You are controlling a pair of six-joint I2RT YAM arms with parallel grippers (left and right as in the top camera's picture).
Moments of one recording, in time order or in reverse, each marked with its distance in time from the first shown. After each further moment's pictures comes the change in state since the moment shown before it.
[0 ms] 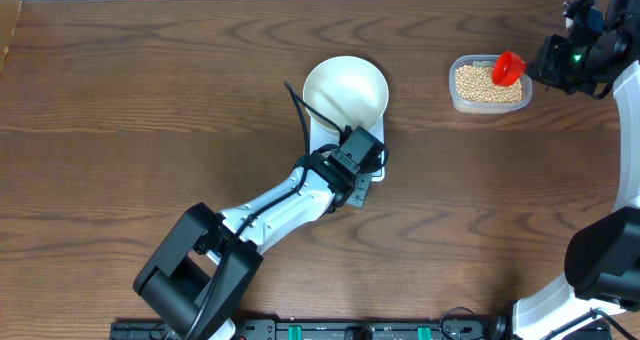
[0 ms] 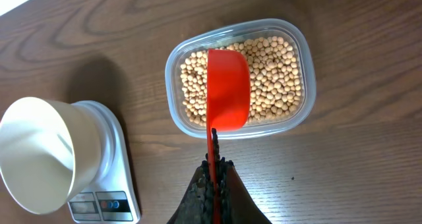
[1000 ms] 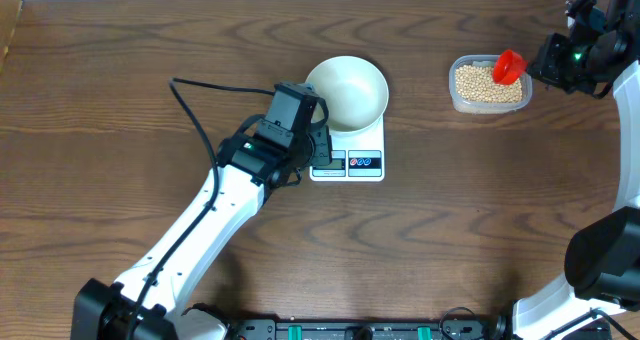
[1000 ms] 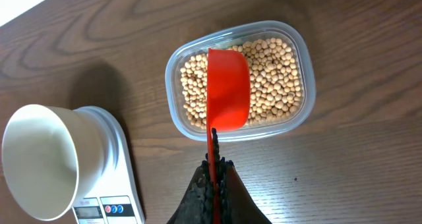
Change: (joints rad) left arm 0.247 -0.303 0.072 -0.140 0.167 -0.169; right arm 0.000 0.000 0.000 0.010 0.003 0.034
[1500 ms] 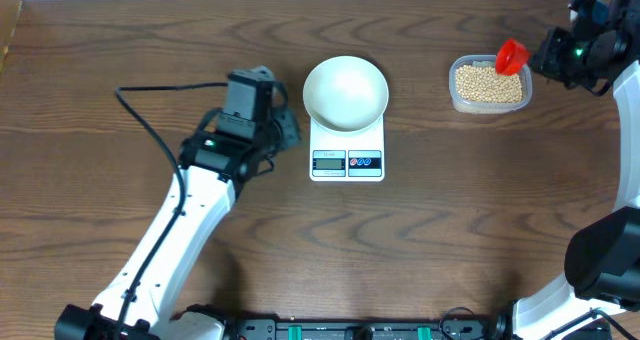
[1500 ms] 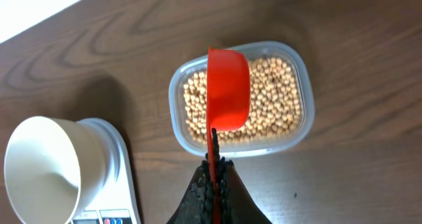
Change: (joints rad) left arm 0.148 -0.066 0.000 0.003 -0.003 -0.036; right arm 0.000 0.000 0.000 0.045 0.000 0.004
